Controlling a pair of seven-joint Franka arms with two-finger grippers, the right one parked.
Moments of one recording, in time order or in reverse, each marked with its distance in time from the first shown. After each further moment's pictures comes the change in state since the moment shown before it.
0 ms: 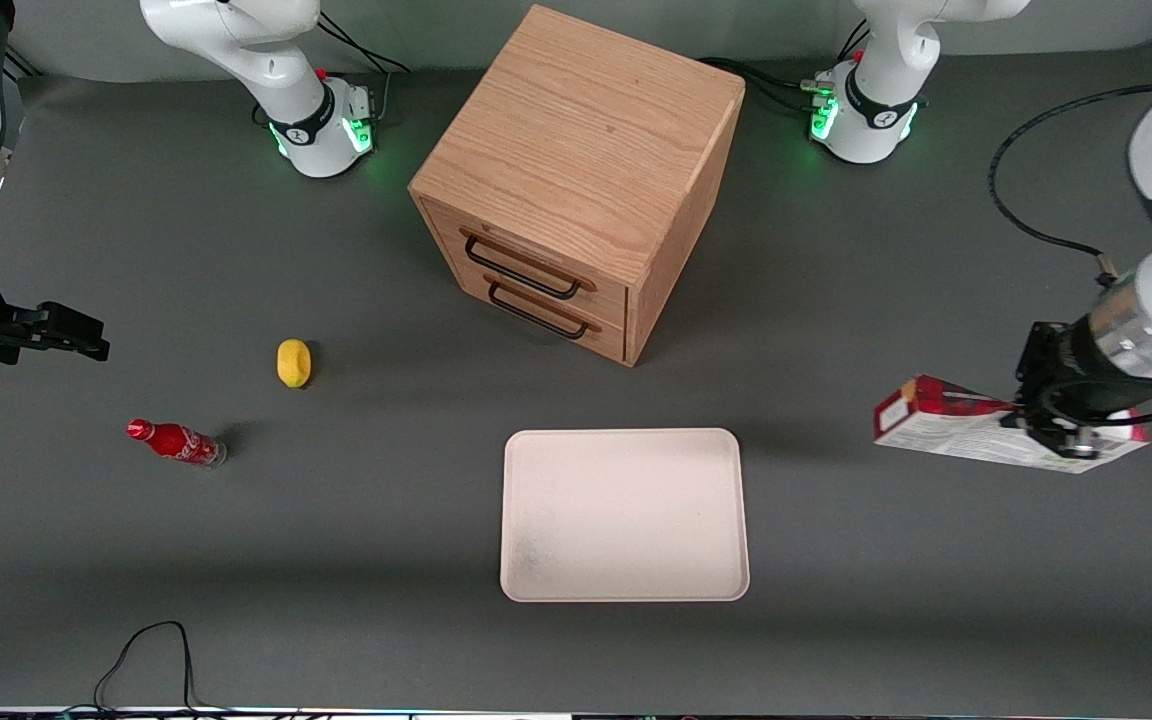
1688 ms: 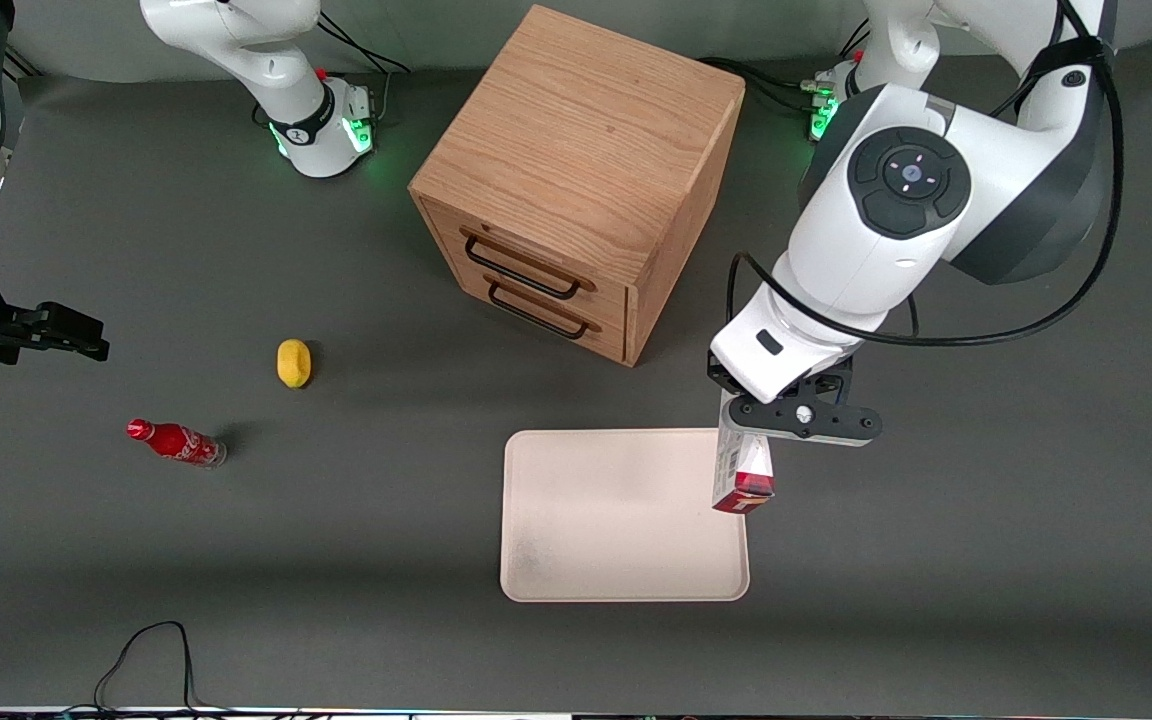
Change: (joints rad) arm -0.244 0.121 -0.075 0.036 0.001 0.090 1.202
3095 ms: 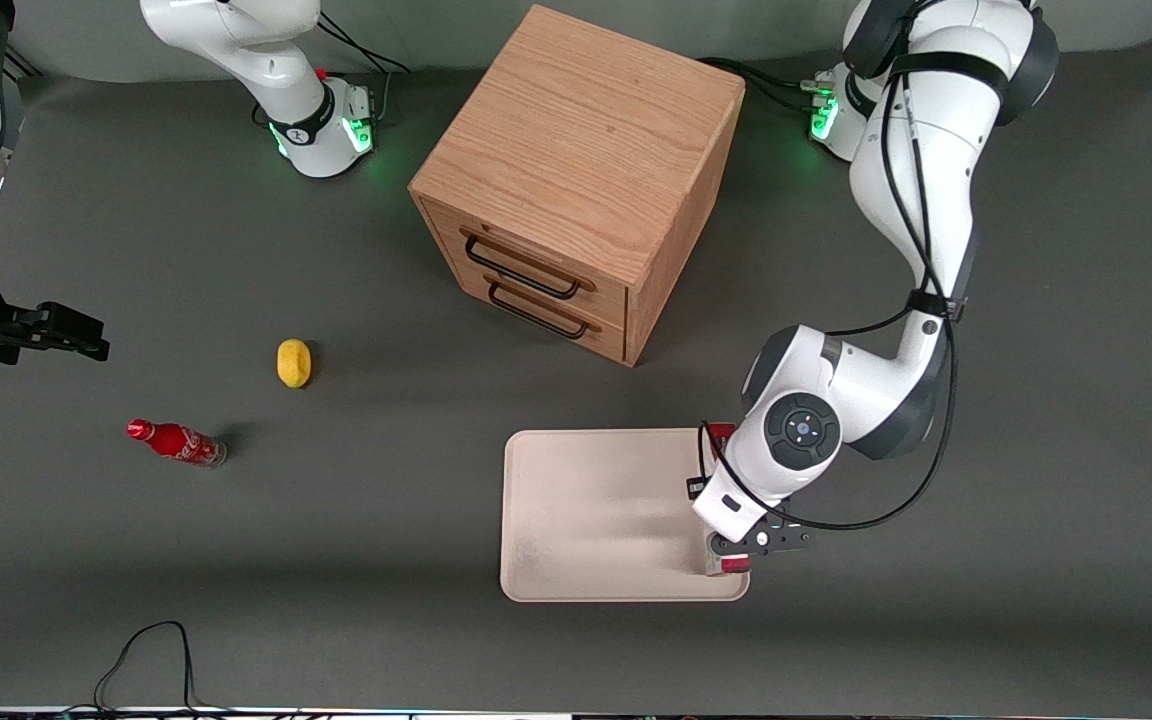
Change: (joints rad) arm 0.038 0.394 0.005 0.000 0.028 0.344 -0.158
